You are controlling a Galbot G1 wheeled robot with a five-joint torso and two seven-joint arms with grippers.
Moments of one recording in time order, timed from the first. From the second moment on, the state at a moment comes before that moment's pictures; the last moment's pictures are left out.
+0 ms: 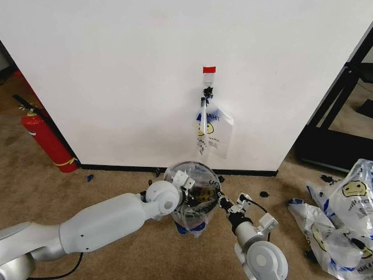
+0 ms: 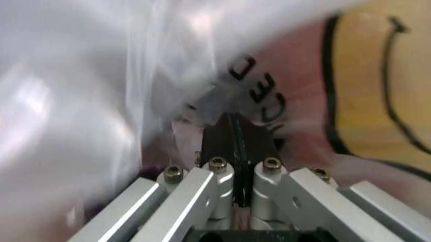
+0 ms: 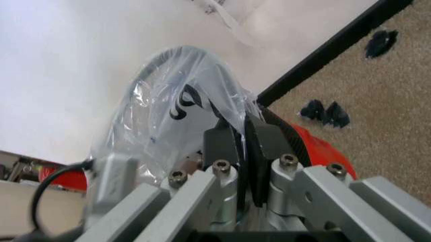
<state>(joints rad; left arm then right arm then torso) 0.30 -0.98 0.76 -1.70 -1.34 0.74 -0.64 -1.48 1.48 0.38 2.03 0.98 -0.29 0.18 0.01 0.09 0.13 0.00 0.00</state>
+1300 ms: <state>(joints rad) 0.31 -1.12 0.89 -1.48 -1.24 0.73 -0.57 -1.50 1.46 0.34 2.07 0.95 -0.29 0.17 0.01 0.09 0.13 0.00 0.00</state>
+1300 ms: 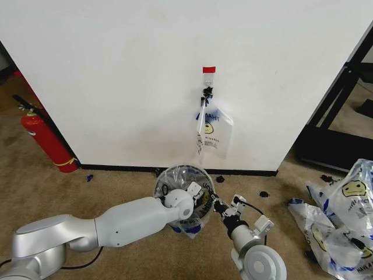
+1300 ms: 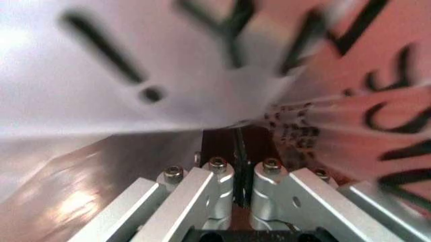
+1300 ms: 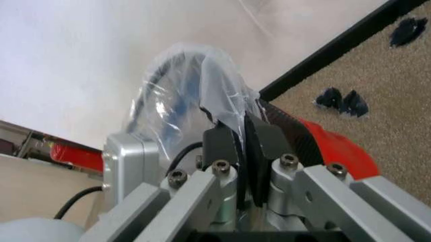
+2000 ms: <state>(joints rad) 0.26 -1.03 0.87 -1.66 -1.25 0.74 -0.58 -1.46 1.47 0.37 1.98 0.96 -0.28 0.17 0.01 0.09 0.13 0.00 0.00</state>
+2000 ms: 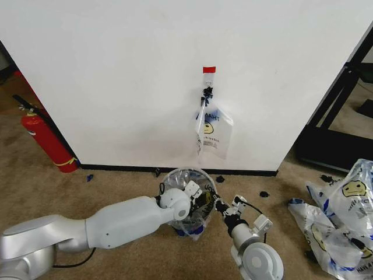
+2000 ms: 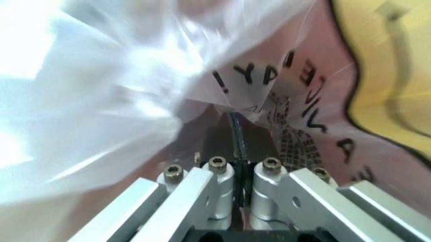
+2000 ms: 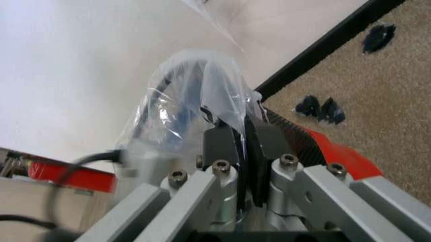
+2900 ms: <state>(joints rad) 0.70 -0.78 0.11 -2.13 -1.03 0.48 -0.43 -1.47 1.53 0.48 1.91 1.05 -0.28 0.15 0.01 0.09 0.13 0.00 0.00</state>
